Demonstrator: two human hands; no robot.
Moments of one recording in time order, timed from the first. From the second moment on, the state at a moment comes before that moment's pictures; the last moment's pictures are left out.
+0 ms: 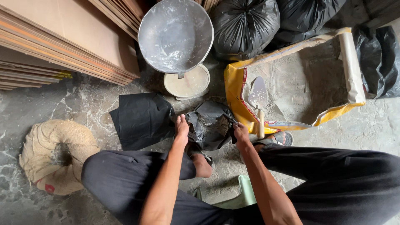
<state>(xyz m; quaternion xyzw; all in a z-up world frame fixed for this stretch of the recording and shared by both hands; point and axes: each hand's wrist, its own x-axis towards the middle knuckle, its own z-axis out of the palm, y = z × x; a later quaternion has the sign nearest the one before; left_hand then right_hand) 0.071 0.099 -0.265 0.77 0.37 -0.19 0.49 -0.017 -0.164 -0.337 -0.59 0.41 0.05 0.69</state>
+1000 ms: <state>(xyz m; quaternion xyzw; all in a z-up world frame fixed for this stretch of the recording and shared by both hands) 0.012 0.084 -0.170 0.91 0.22 -0.10 0.33 -0.040 -0.169 -0.292 -0.73 0.42 0.06 0.53</state>
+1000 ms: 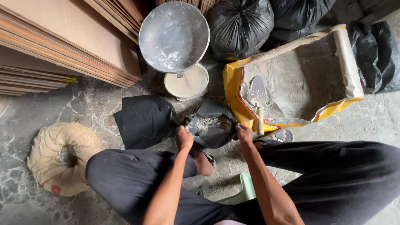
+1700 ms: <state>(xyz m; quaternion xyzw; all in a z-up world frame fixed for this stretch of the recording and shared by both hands) 0.026 0.046 -0.095 0.94 -0.29 0.01 0.15 -0.021 -0.112 -0.165 -0.97 -0.12 -0.01 0.20</state>
